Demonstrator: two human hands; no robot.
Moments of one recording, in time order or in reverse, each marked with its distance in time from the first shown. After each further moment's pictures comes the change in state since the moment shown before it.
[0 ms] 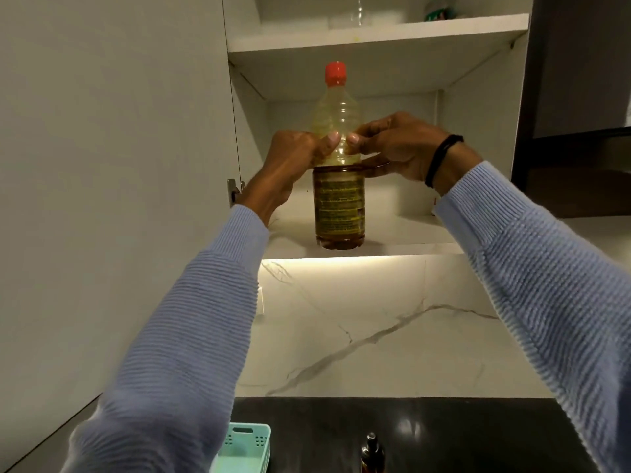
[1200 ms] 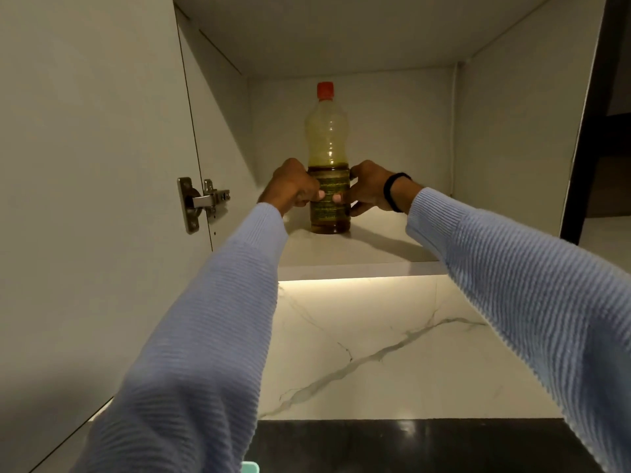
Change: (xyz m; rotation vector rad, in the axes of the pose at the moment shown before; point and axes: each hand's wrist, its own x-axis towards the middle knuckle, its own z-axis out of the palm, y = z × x) left_hand 0.107 -0.115 0.031 0.458 -0.062 -0.324; right_hand 0.129 0.115 0.033 -0.226 -0.106 0.180
